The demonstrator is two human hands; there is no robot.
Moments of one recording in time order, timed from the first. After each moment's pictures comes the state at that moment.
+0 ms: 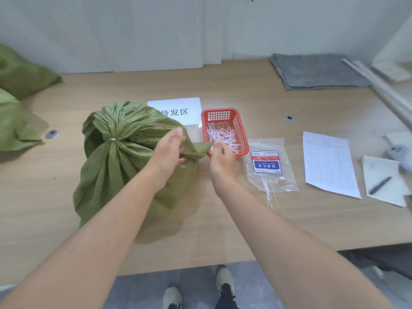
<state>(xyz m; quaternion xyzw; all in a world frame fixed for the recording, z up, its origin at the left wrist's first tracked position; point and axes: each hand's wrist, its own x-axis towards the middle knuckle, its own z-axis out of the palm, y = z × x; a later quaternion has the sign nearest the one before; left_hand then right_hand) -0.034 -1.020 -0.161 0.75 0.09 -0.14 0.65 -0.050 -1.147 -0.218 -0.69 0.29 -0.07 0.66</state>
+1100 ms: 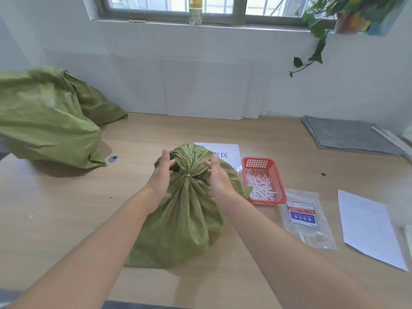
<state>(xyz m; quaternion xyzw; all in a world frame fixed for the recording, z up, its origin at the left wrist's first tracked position) -0.046 -0.850 -0.090 0.73 0.18 -0.11 0.65 -0.034 -1.001 -0.115 -0.71 0.16 0.12 0.67</state>
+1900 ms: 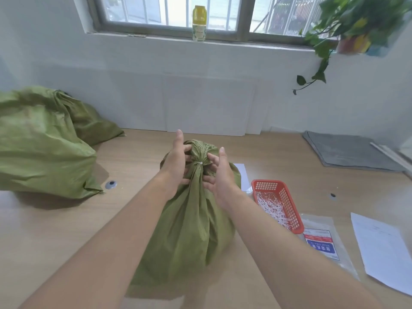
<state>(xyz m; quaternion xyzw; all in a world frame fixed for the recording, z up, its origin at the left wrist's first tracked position) 0.093 -0.812 -0.031 0.70 0.13 -0.09 0.70 0.084 -0.930 -0.065 -0.60 0.19 0.09 0.77</state>
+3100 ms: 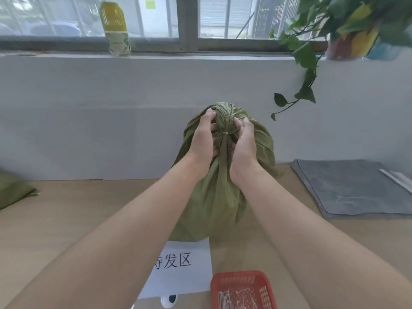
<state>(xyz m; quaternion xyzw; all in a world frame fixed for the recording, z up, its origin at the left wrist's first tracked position) 0.491 -1.145 -0.011 0.63 -0.01 -0.09 0.77 0.484 -1.228 -0.027 -0.57 0.16 -0.10 0.80</state>
